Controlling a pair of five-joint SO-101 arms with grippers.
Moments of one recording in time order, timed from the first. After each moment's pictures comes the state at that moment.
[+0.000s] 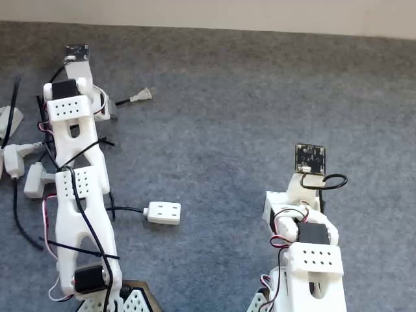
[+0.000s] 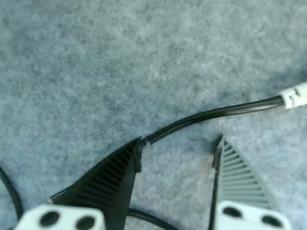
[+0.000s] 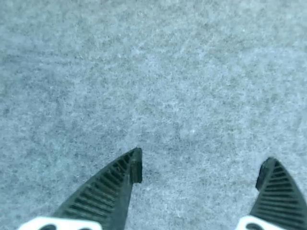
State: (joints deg) left arm -19.4 82.9 -94.3 91.6 0.4; right arm -1.1 -63.4 80.0 45.1 -2.3
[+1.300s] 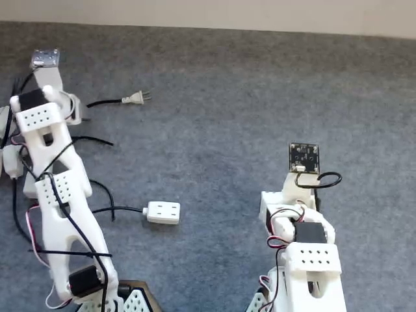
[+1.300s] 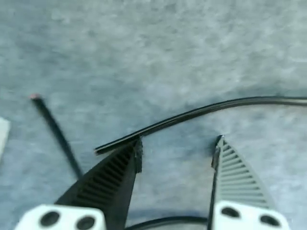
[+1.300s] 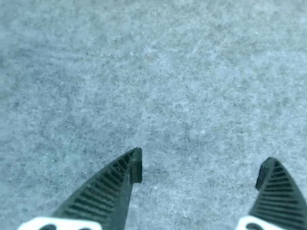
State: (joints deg) left arm -32.3 83.8 -94.5 87.2 -12.6; right arm -3.0 -63.4 80.0 45.1 -2.3
